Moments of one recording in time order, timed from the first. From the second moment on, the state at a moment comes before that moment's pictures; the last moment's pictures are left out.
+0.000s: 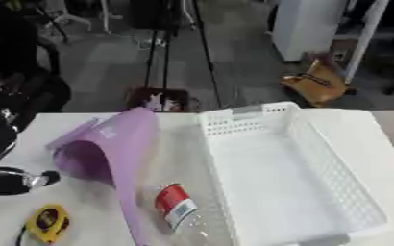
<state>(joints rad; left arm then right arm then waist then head) -0.40 0.84 -0.11 -1.99 -1.55 0.27 -0.18 -0.17 -0.22 -0.79 -1.98 0.27 -0.39 -0.78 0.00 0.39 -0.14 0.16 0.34</state>
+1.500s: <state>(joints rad) -0.46 0.73 -0.18 -1.99 -1.83 0.40 -0.19 -0.18 -0.21 -0.79 -1.98 0.26 -0.40 -0.77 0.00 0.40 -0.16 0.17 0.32</state>
